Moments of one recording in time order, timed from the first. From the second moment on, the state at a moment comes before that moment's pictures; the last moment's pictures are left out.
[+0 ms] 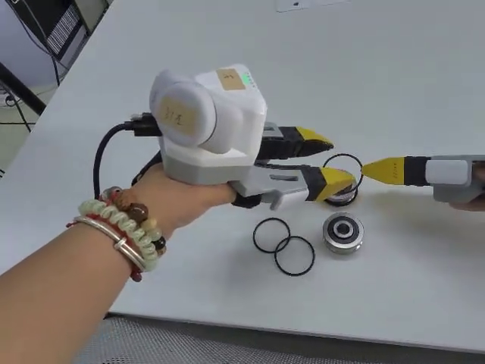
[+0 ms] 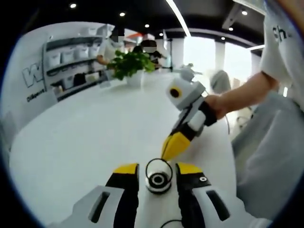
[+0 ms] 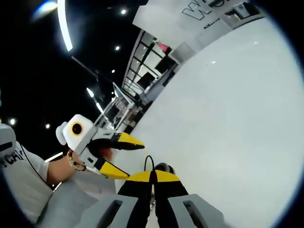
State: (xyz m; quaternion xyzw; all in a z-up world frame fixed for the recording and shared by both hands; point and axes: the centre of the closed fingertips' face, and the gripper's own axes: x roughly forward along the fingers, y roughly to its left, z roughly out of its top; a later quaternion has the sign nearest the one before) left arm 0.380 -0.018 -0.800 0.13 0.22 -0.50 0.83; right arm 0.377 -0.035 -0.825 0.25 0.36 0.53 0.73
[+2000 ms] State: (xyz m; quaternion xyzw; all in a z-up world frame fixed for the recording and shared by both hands) left arm 0.274 0.135 -0.743 0.13 0.23 -0.35 0.90; right arm 0.314 0.032 -0.803 0.16 0.38 0.63 0.66
